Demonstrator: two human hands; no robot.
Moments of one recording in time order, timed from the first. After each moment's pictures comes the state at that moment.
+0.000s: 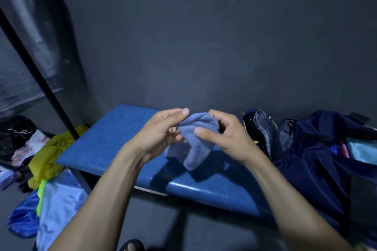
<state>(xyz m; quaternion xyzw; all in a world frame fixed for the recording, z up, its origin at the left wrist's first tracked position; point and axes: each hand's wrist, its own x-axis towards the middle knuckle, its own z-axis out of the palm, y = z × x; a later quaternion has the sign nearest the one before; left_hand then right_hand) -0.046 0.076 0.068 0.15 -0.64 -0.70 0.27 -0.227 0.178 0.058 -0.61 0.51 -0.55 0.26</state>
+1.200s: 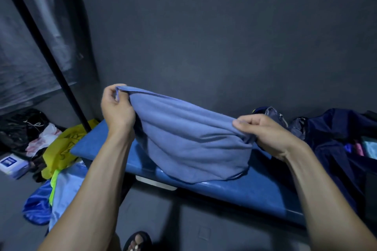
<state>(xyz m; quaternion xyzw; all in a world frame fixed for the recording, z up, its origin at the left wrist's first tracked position) 0.010 0.006 0.052 0.41 -0.48 -0.35 0.70 -0.271 0.199 0.059 -0.54 0.56 -0.48 0.40</state>
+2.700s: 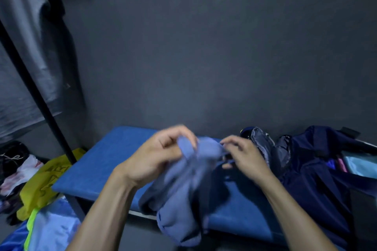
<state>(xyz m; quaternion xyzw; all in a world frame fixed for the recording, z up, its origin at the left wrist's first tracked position) -0.022 0.098 0.098 -0.01 -0.74 -0.62 0.27 -0.255 0.187 0.040 -0.41 0.65 -0.56 0.30</state>
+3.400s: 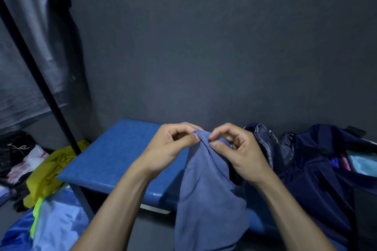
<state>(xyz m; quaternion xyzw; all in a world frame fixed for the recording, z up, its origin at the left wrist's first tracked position) -0.041 0.097 0.078 0.15 -0.73 -0.57 0.36 -0.224 0.199 0.061 -0.61 0.46 -0.61 0.23</state>
